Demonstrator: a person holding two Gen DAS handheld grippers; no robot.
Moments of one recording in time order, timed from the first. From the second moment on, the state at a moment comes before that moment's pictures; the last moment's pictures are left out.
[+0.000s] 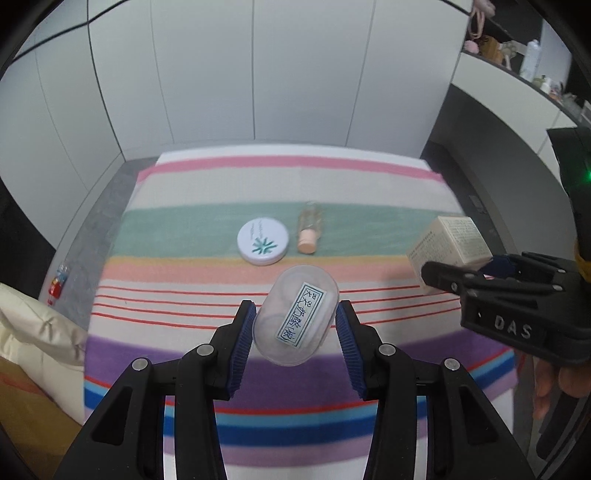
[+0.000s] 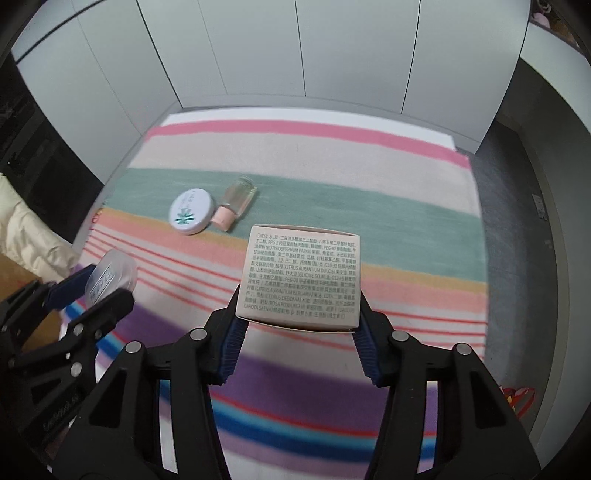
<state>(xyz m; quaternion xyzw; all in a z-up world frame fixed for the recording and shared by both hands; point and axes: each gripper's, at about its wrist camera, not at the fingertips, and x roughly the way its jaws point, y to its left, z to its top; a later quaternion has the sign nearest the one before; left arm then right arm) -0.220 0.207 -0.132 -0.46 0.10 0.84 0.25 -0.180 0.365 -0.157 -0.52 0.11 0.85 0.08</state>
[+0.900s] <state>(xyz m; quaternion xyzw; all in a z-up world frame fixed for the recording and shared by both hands) -0.124 0.137 -0.009 -0.38 0.06 0.89 0.22 -0.083 0.315 -0.037 -0.46 0.07 0.88 0.04</state>
